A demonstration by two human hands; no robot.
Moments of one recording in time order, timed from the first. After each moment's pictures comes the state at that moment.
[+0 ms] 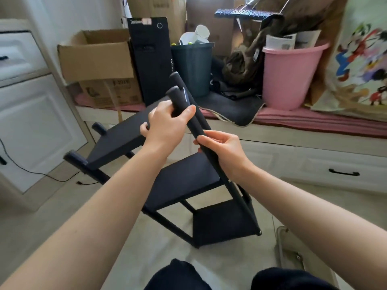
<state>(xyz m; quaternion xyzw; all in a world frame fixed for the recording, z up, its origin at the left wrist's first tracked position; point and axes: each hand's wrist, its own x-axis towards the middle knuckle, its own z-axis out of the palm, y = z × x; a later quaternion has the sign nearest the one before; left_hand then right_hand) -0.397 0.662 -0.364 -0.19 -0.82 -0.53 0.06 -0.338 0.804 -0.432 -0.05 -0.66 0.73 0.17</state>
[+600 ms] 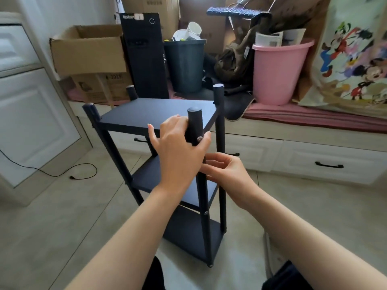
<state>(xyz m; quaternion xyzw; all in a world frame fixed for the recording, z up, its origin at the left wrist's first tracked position) -0.313 0.678 -0.415 -0.24 -0.81 -0.47 0.26 -0.256 0.797 -0.469 -0.06 -0.68 0.72 0.12</state>
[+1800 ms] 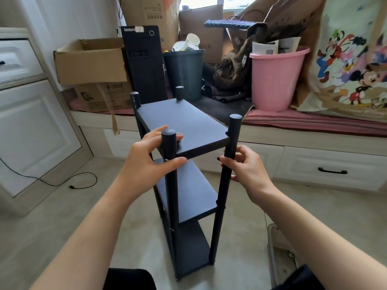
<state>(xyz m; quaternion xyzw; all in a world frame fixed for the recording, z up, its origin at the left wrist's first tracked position) -0.342 0.608 -0.420 -0.39 -0.76 -0.51 0.08 -0.250 0.831 -0.462 -0.18 -0.73 0.62 0.23</state>
